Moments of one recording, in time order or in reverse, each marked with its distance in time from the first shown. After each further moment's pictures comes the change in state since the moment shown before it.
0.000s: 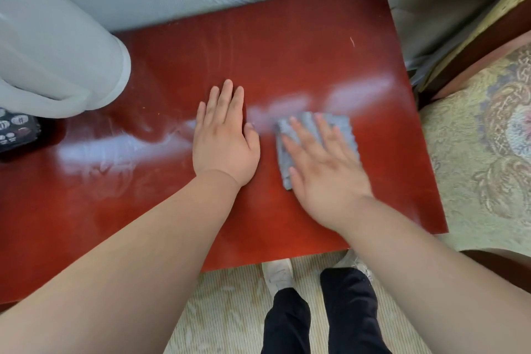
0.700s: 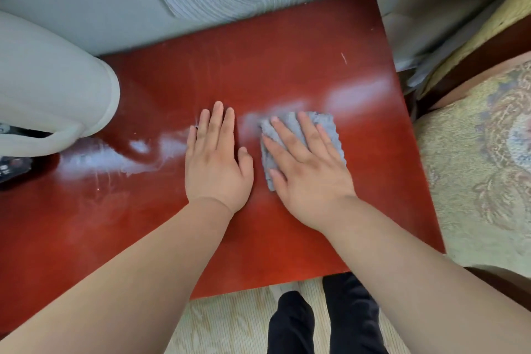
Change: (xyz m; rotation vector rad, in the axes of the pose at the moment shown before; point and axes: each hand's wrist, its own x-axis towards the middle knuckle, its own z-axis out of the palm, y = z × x) left_hand 0.004 -0.002 0.000 0.070 -0.038 0.020; right_hand 0.037 -0.002 -0.004 0.038 0.012 -0.016
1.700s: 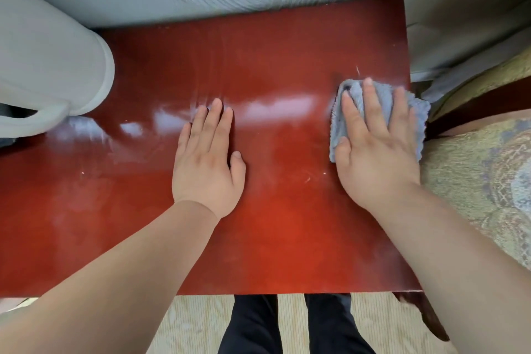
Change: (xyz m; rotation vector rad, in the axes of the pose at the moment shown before) left_hand 0.002 0.003 -0.002 0.008 -0.038 -0.033; right_hand 0.033 0.094 -0.045 -0.098 -0.122 0.282
